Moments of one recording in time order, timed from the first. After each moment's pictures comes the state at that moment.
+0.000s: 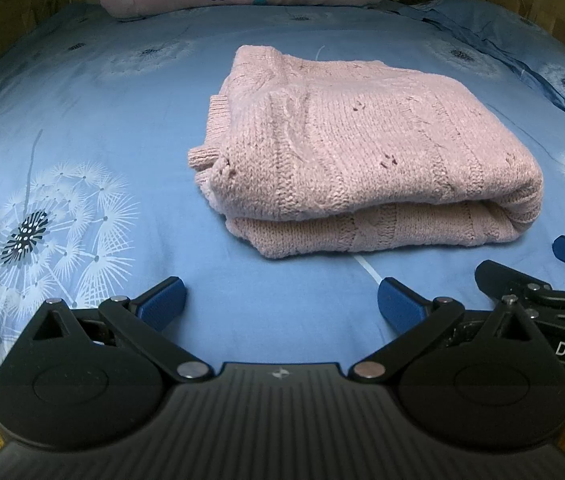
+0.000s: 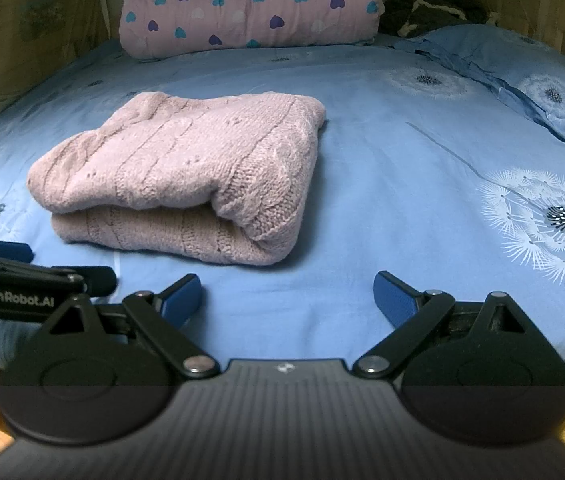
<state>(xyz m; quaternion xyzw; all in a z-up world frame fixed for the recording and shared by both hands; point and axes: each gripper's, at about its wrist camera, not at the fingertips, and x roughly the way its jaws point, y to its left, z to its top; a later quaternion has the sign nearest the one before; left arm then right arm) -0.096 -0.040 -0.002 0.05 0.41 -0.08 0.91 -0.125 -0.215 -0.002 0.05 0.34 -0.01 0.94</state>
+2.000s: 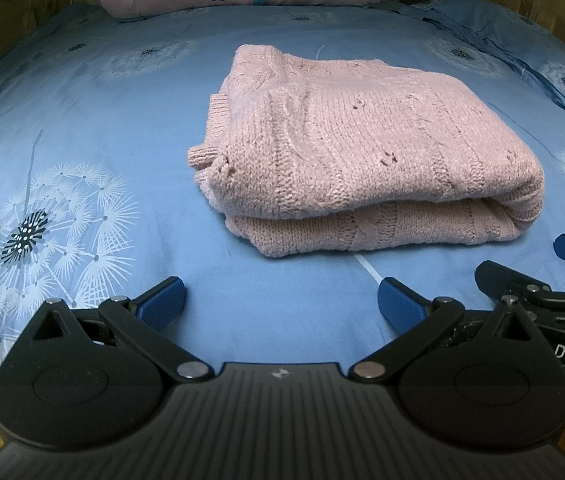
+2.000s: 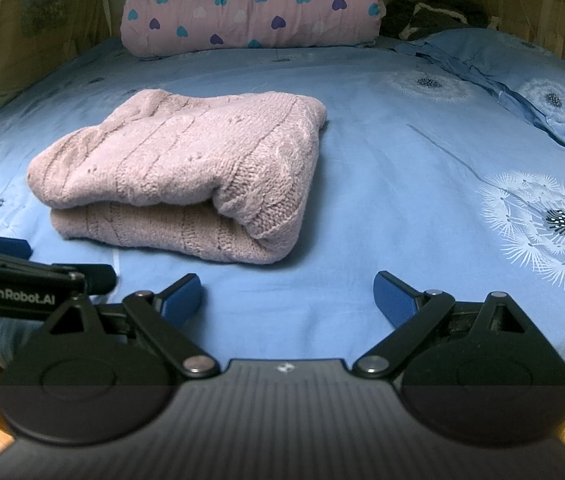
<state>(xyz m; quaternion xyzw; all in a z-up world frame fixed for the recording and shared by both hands) -0.095 -0.040 -0.003 0.05 0.41 -0.08 0.91 -0.125 -0.212 -0.001 0.04 0.34 -0.01 0.94</state>
